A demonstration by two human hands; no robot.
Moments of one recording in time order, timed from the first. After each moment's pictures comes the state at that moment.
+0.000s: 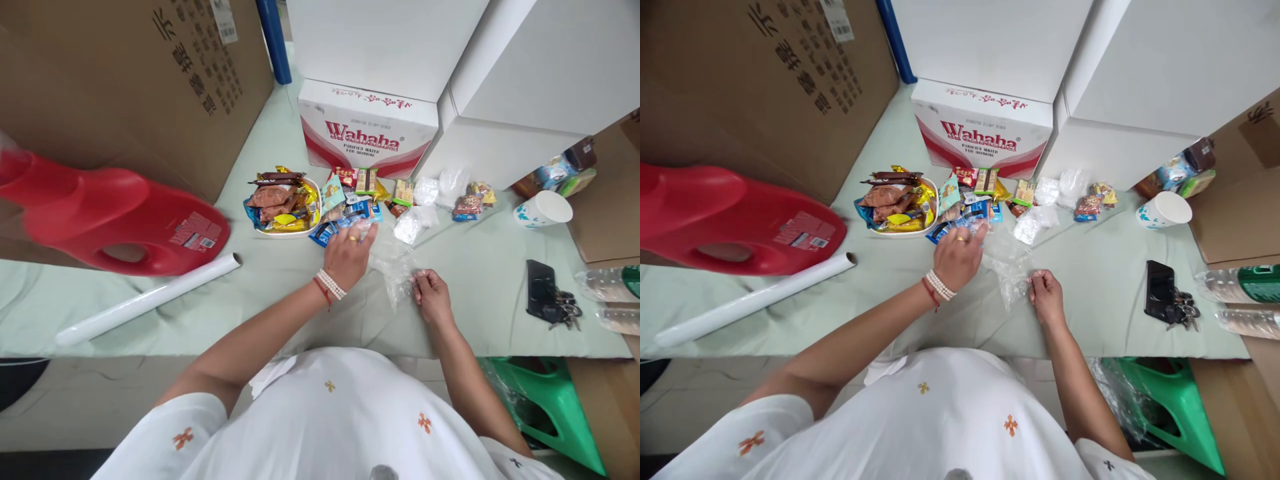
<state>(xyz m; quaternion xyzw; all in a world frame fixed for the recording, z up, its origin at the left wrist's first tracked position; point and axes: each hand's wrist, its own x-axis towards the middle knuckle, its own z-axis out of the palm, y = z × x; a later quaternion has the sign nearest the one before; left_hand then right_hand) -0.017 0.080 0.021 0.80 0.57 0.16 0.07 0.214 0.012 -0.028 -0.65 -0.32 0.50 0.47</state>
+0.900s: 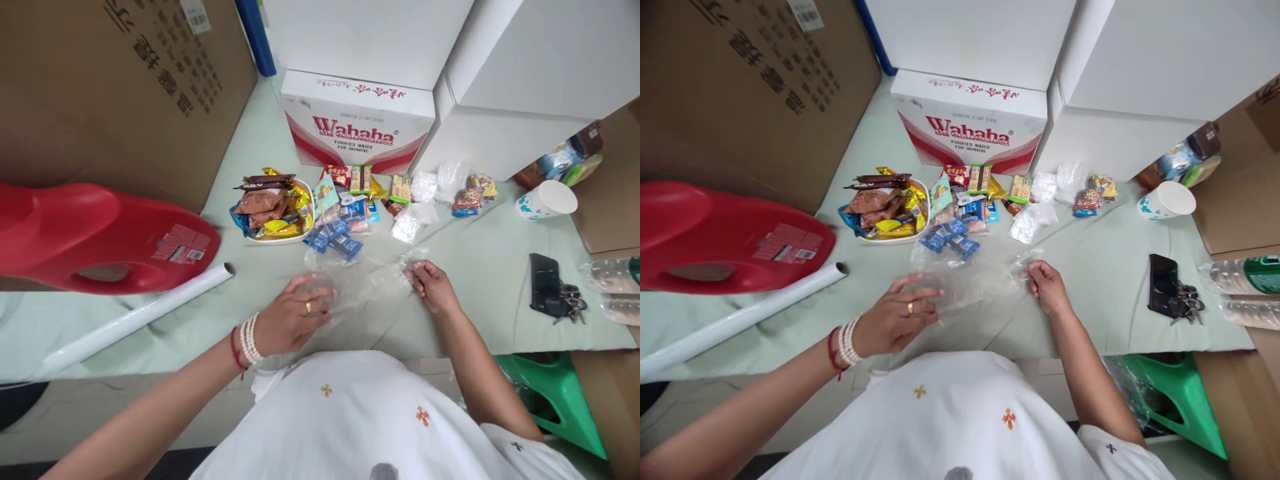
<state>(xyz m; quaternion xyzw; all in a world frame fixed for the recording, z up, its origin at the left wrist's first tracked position) -0.137 0.019 0.037 0.93 0.22 0.23 0.18 0.225 0.039 -0.020 -0.63 -0.30 0.59 0.41</state>
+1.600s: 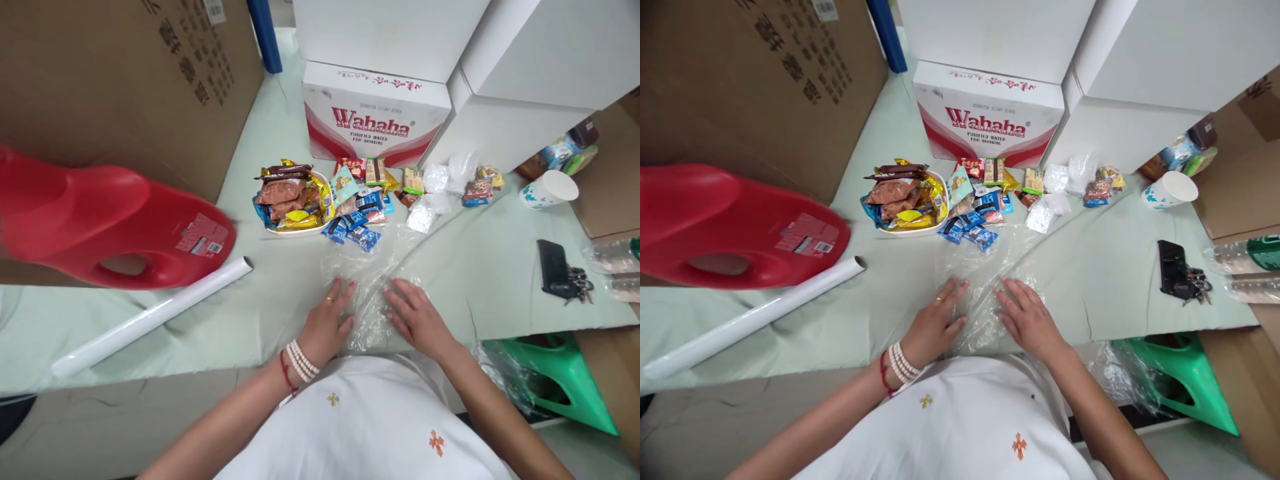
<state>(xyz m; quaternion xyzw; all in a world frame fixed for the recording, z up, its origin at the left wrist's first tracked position) -0.121 -0.043 -0.017 0.78 0.54 0.10 0.30 0.145 -0.057 0.006 -0.51 -0.83 0.16 0.16</state>
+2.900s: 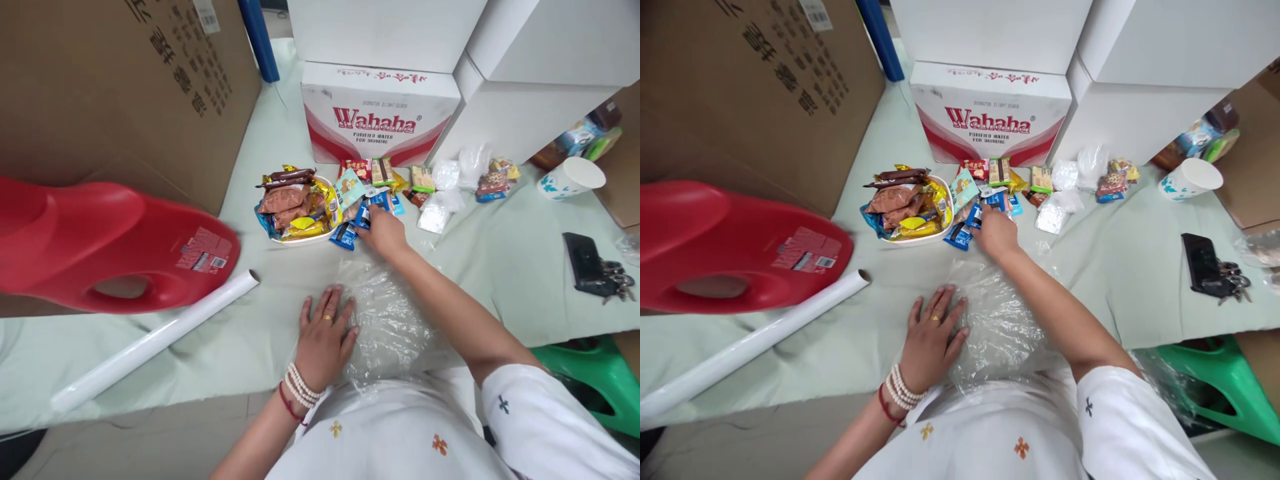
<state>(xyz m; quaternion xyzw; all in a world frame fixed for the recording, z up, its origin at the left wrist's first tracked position) -0.146 -0.052 -0.030 0.82 0.54 0.12 0.14 0.035 0.149 0.009 -0.70 -0.70 0.14 0.04</state>
